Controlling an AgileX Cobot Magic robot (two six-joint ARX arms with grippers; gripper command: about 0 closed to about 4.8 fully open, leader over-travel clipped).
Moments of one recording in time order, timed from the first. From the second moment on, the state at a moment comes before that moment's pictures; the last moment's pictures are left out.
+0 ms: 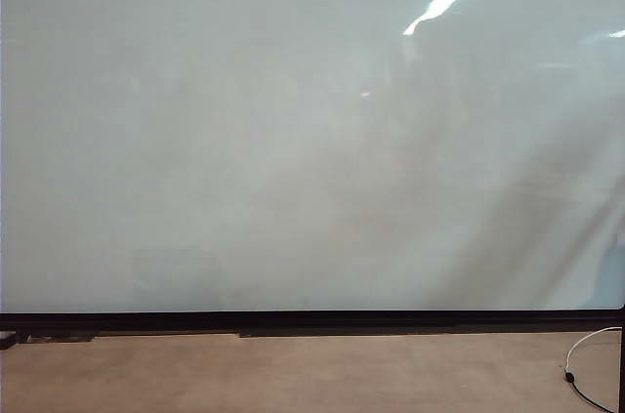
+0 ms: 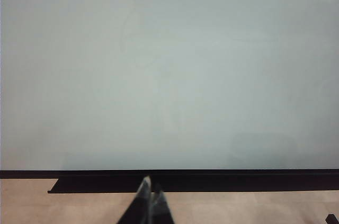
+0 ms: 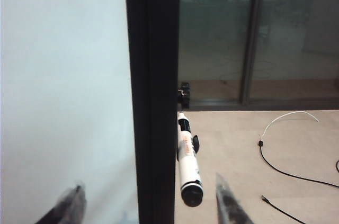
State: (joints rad) left arm 0.00 0.00 0.00 -0.04 0.00 -0.01; right arm -0.46 1.50 0.30 1.30 -0.49 0.04
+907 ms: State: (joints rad) left arm 0.00 0.00 0.00 -0.04 0.00 -0.01; right arm -0.47 1.88 0.57 1.39 -0.58 0.00
